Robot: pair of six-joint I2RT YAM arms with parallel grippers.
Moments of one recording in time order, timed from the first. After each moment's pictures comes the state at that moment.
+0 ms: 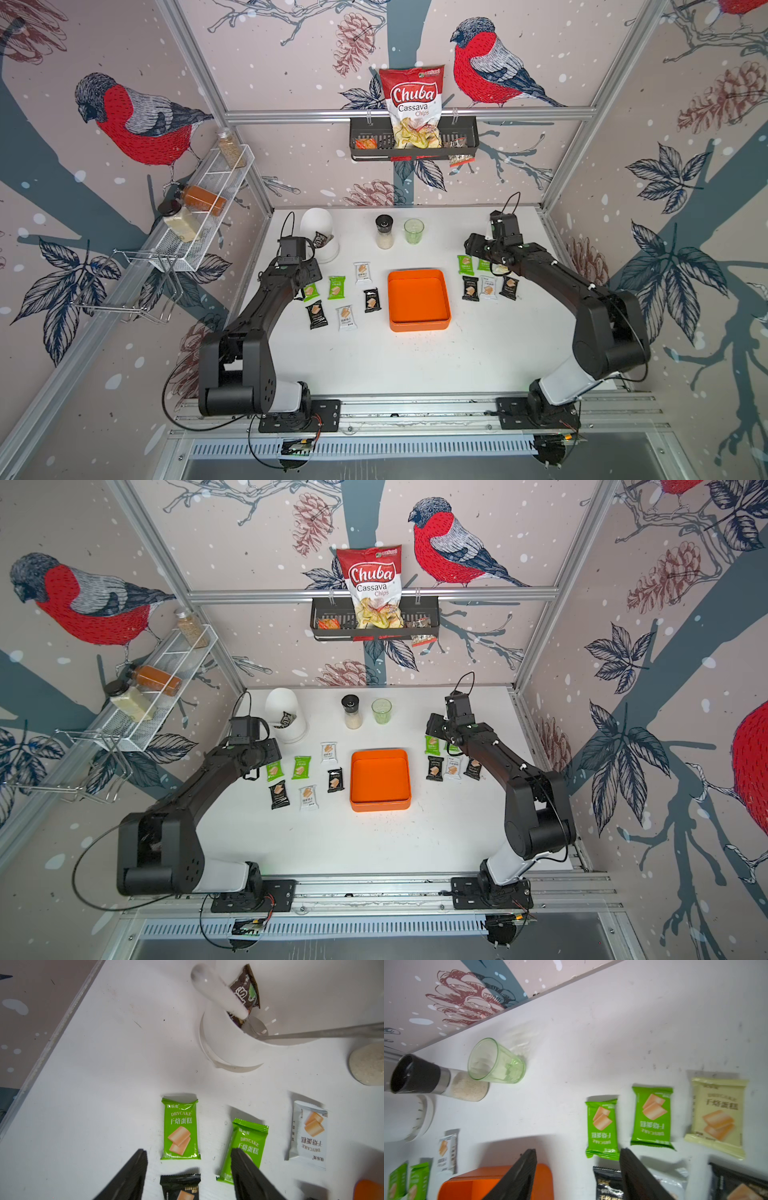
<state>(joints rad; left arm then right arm) 0.02 1.36 0.87 -0.42 -0.12 -0.33 0.28 1.59 1.07 -0.23 -0.03 0.40</state>
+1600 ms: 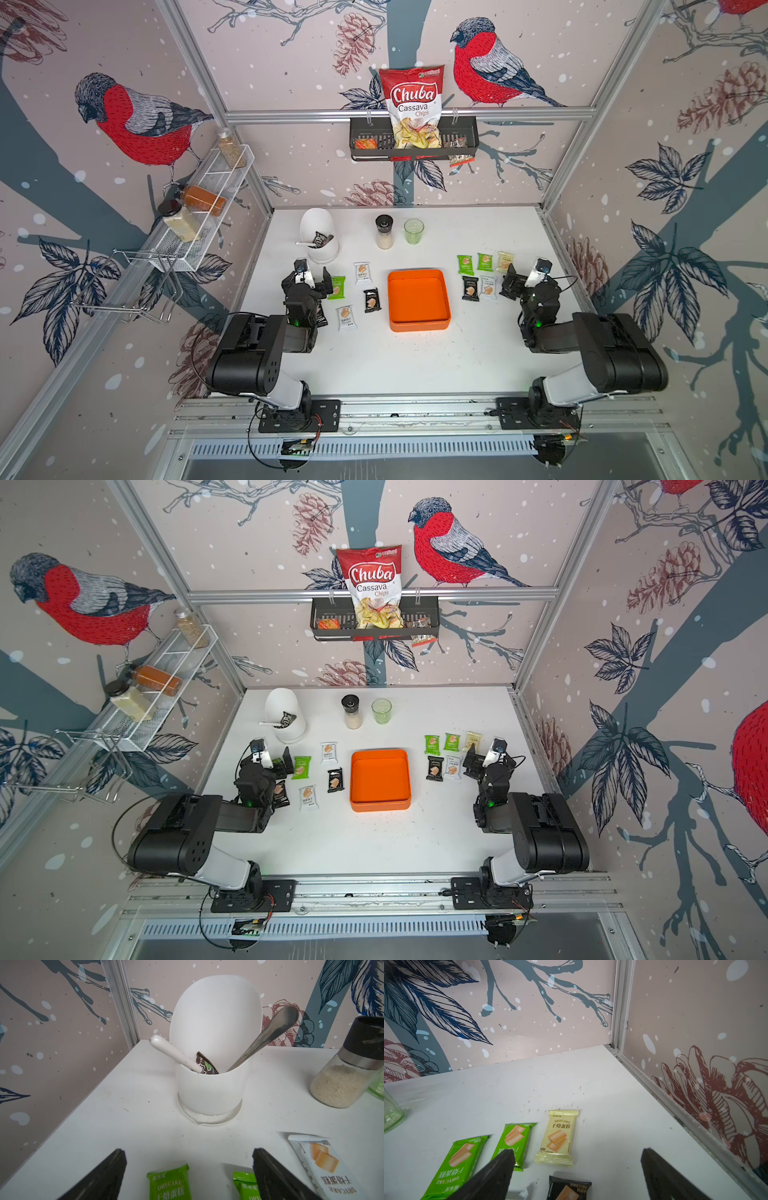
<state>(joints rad) -0.04 1.52 0.26 1.05 -0.19 -0.02 0.03 1.51 0.22 1.12 0.19 0.06</state>
